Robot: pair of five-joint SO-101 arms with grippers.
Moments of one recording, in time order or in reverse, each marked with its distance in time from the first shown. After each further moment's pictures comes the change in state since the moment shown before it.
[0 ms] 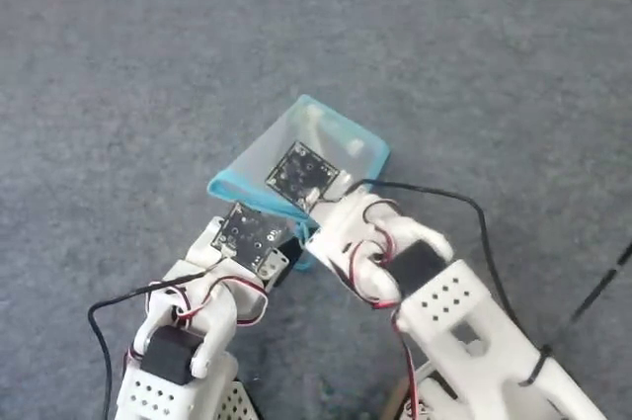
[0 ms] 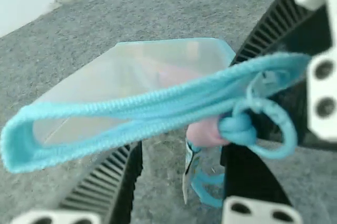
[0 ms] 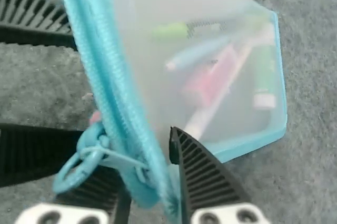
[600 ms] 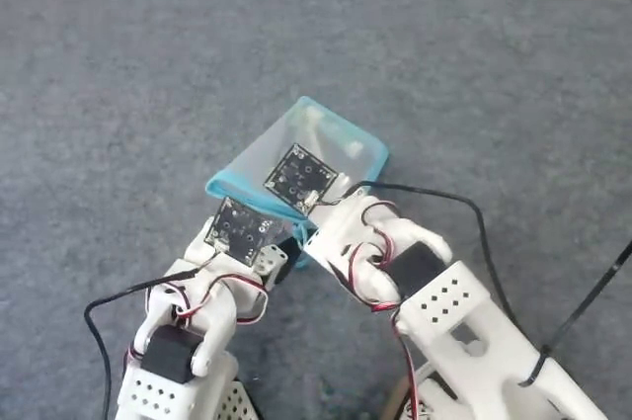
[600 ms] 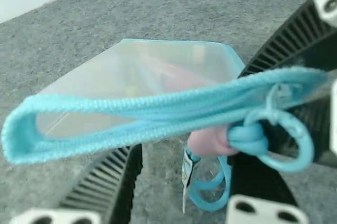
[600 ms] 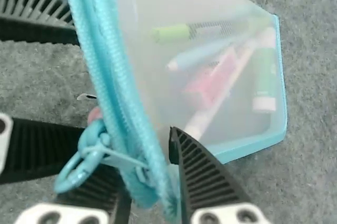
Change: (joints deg) left arm -0.5 0.0 0.1 -0.8 4.3; right arm -0.8 0.7 0.4 -0.4 0.0
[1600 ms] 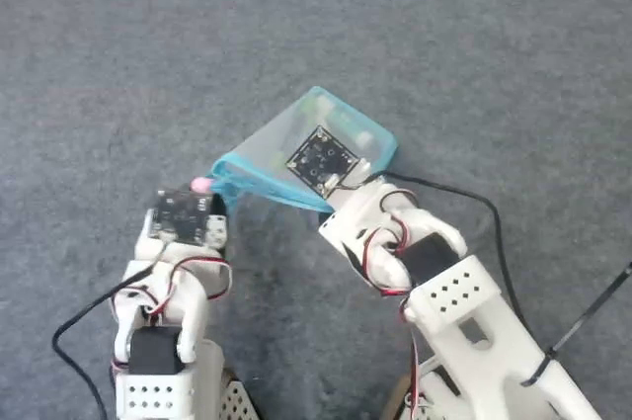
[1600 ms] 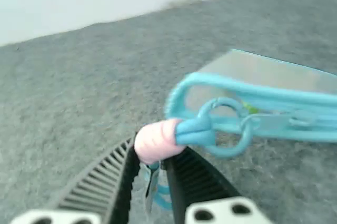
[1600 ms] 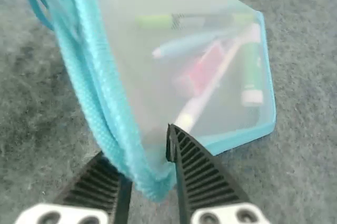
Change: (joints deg) left arm -20.7 0.0 0.0 -6.4 0.1; right arm 8.3 0.3 0.3 -2.2 1.8
